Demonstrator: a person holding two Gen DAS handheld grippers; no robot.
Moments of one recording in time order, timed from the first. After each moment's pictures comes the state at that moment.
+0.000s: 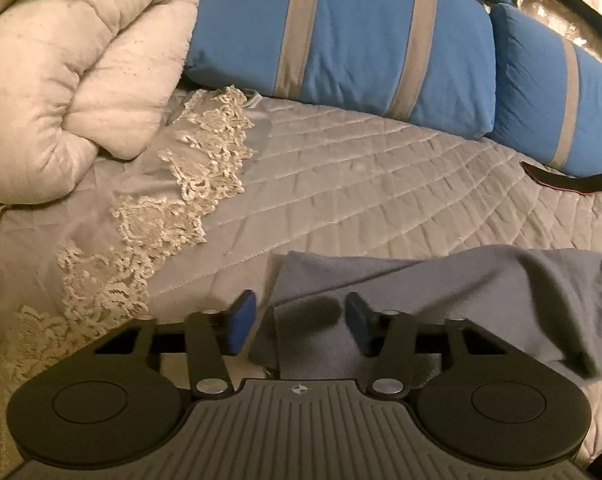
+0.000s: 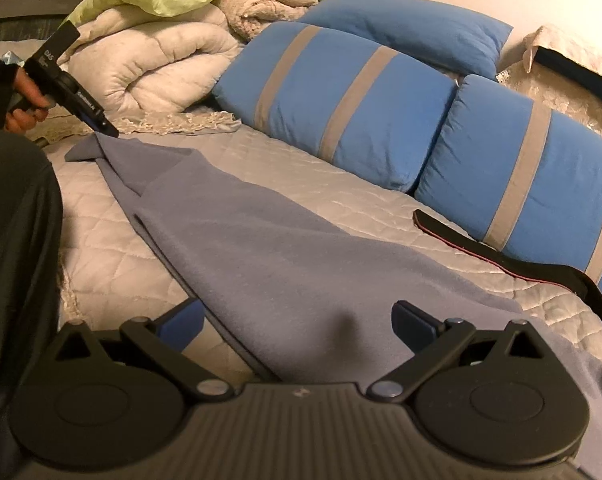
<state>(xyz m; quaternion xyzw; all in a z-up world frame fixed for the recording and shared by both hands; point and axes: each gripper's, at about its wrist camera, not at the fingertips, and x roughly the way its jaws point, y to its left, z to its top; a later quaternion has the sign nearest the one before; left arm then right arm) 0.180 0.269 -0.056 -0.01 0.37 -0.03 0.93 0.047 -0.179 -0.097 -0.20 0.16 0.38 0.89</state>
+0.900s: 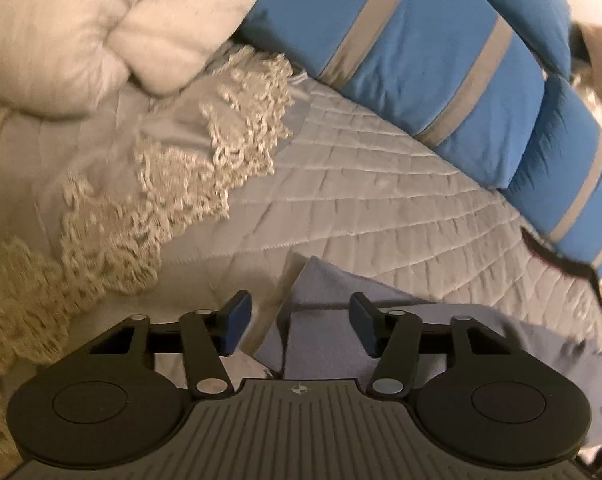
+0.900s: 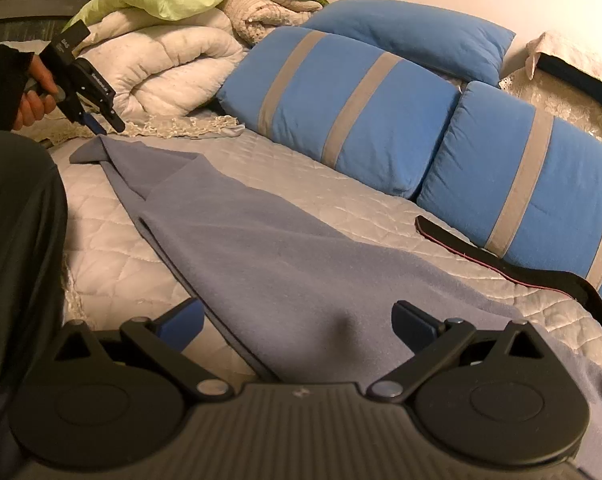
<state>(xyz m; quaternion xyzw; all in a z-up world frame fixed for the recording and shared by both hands) 0.200 0.317 -0.054 -0.20 0.41 -0.02 0.89 0.044 -0.180 -0.095 -0.20 0.16 0.38 0.89</state>
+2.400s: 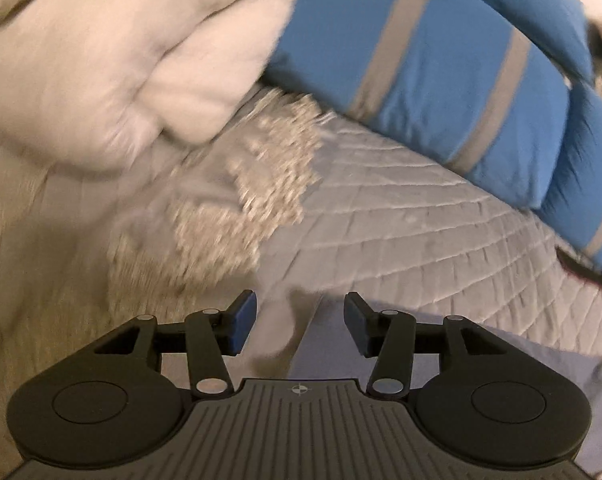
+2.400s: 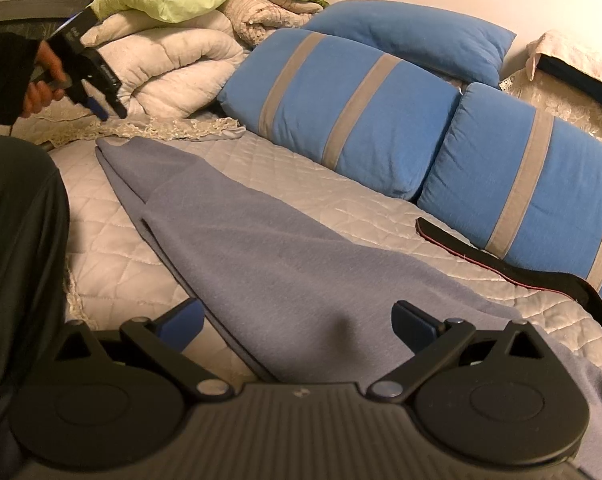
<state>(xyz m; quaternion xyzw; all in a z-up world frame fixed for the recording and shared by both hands) 0.191 0.303 -0.026 -0.14 0.38 0.07 0.91 0.041 -0.180 -0.093 -0.20 0.15 0.39 0.89</state>
